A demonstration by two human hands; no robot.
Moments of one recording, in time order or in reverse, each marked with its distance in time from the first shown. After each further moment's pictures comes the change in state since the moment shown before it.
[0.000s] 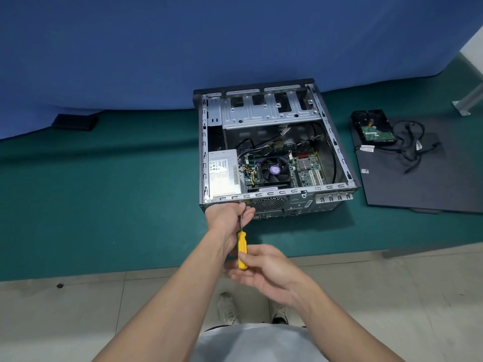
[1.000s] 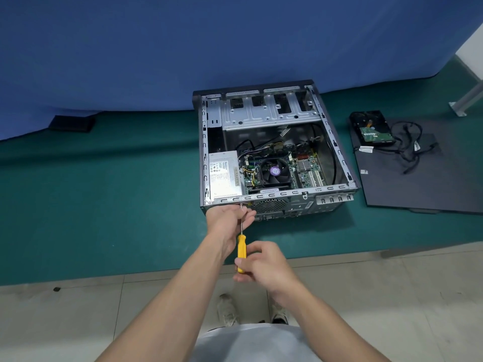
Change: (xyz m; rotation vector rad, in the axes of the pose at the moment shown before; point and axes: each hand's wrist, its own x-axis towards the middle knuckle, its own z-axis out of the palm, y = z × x) left_hand 0.006 -0.002 -0.008 0.029 -0.079 0.018; right_hand 0.008 0.008 0.006 -0.444 0.326 -0.106
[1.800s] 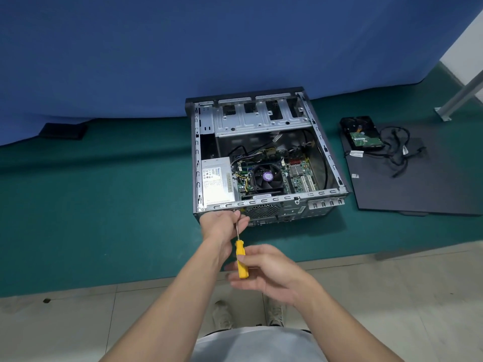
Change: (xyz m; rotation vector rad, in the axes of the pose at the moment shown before) left_hand -0.001 0.001 0.010 0.000 0.080 -0.002; right_hand -0.004 -0.019 -0.021 0.329 -0.253 0.131
